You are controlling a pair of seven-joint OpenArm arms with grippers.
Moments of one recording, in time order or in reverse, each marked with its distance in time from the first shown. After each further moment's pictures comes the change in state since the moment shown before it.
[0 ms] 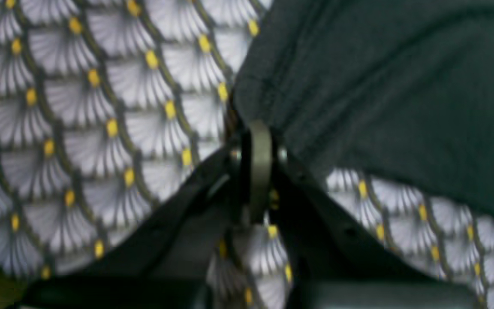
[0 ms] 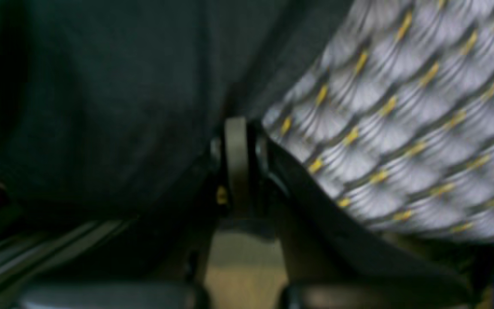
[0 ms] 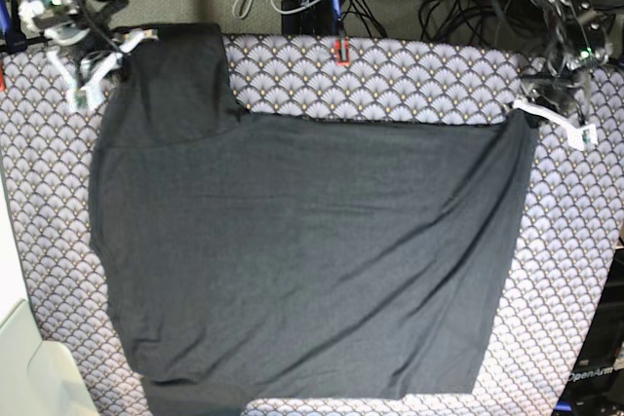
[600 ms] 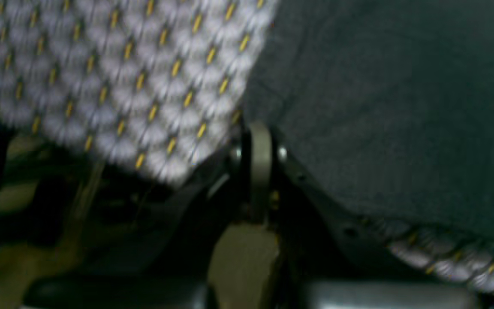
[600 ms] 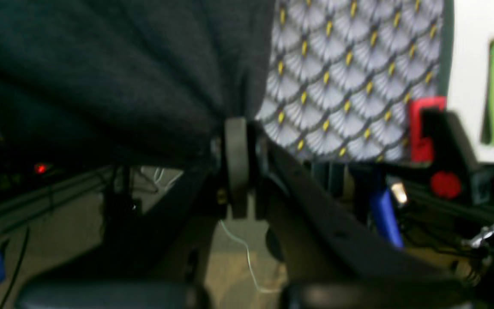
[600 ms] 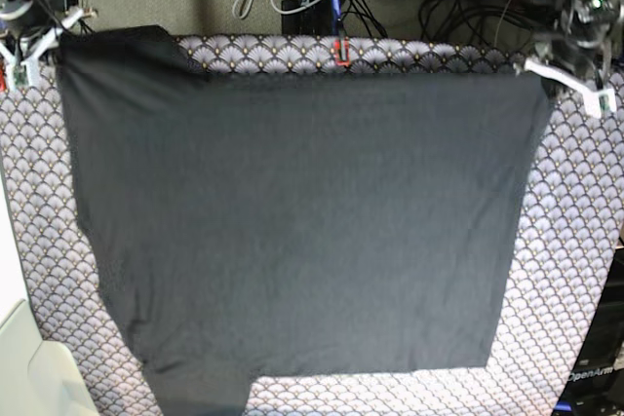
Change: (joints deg) left arm 13.2 4.1 -6.2 19.0 -0.1 -0.4 4.9; right arm -4.7 -0.9 18.8 3.8 -0.3 12.0 -0.3
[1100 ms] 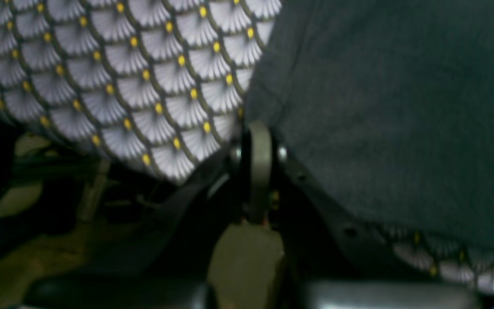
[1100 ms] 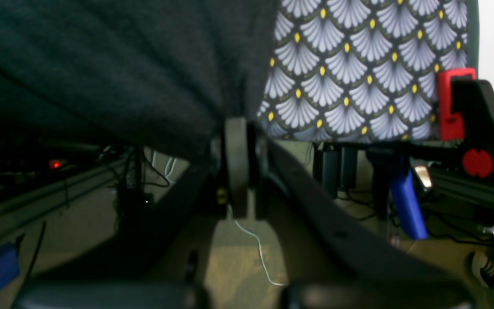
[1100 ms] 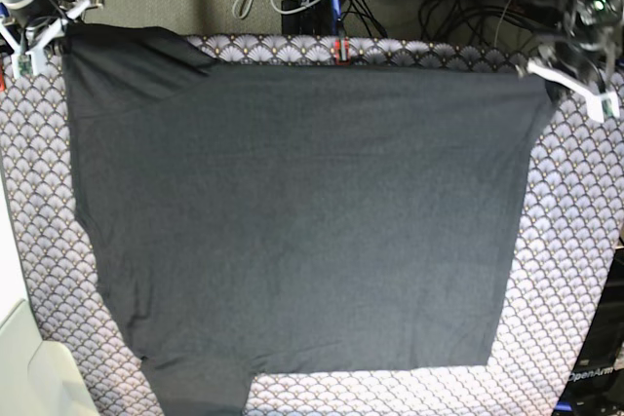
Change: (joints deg) left arm -2.3 -1.5 0.0 -0.2 0.0 -0.1 -0.1; right arm -0.1 -2.5 0.3 -0.2 -0.1 0.0 0.1
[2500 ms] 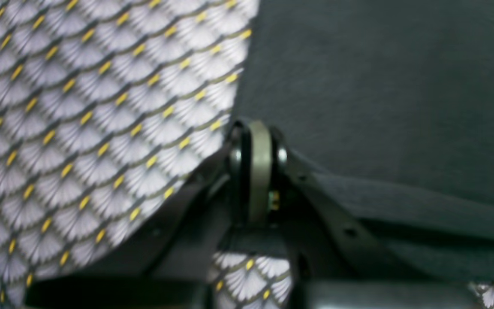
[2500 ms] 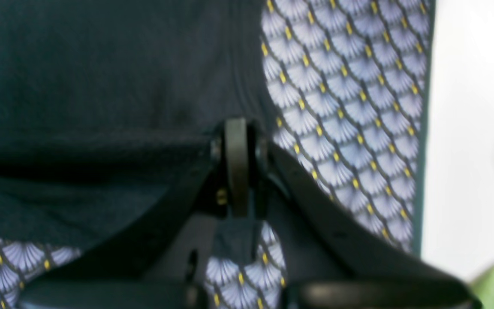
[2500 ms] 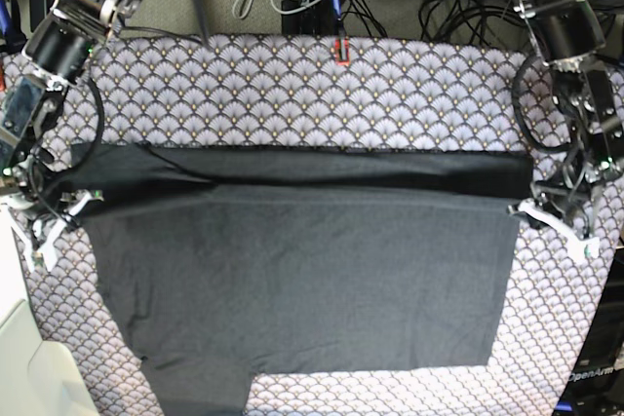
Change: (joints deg) left arm -34.4 -9.9 15.3 -27.4 0.5 0.4 4.0; right arm 49.0 7.0 -11.9 -28.5 -15.2 0.2 -8.2
